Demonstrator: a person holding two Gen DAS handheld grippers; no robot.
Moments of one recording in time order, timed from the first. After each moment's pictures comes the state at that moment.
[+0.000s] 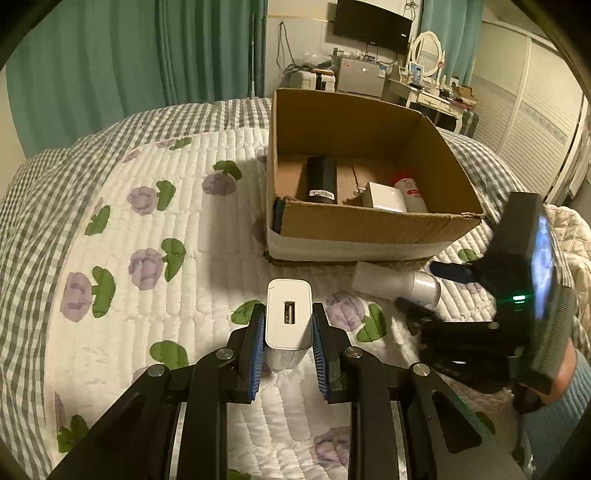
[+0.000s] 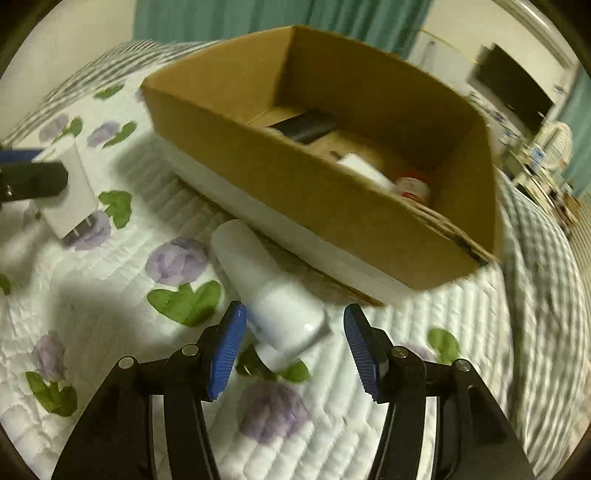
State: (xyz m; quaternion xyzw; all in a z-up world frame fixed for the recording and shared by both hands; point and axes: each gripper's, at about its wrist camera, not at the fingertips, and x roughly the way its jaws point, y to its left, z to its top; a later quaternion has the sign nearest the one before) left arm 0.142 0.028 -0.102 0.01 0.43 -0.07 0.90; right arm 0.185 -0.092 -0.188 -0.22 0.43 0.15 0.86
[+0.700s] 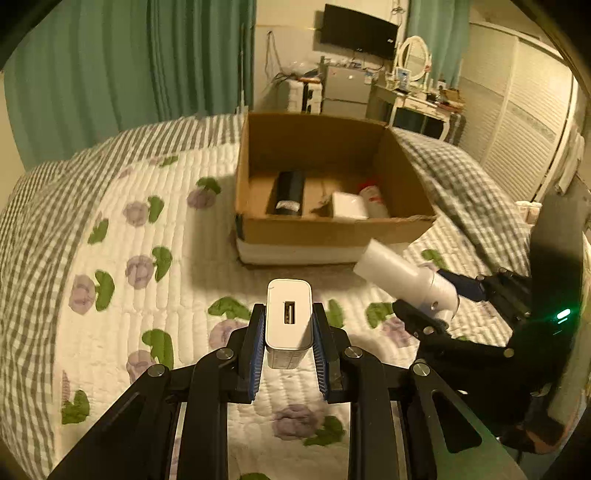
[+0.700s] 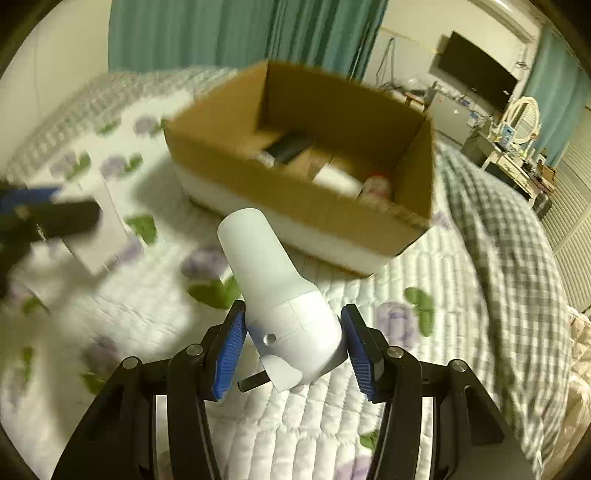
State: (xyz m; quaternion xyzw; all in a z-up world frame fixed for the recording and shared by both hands) left arm 0.111 0.002 -0.063 0.01 0.42 -0.08 0.91; right arm 0.127 -0.093 -0.123 -0.14 0.40 0.08 0.90
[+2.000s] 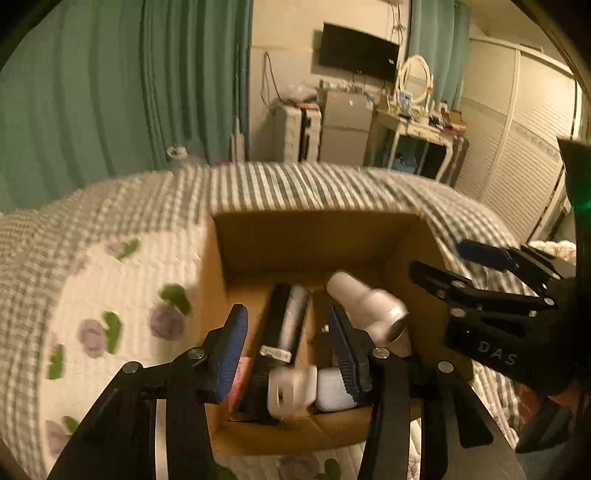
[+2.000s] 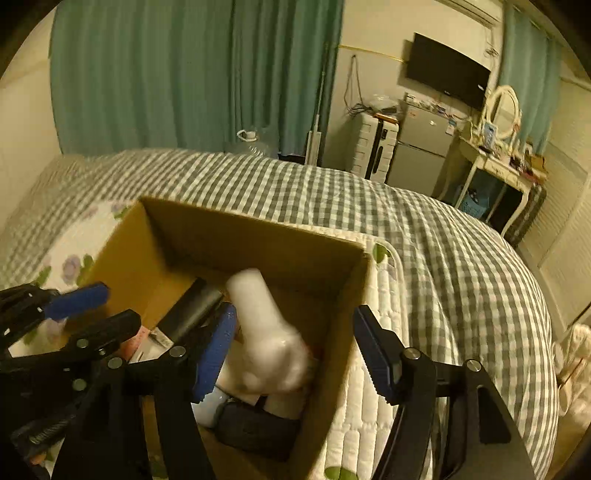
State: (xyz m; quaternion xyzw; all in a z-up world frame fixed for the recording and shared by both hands) left arm 0.260 -0.018 -0.040 0.01 0.37 -0.08 0.93; right arm 0.295 -0.150 -0.059 -0.07 0.36 0.06 0.93
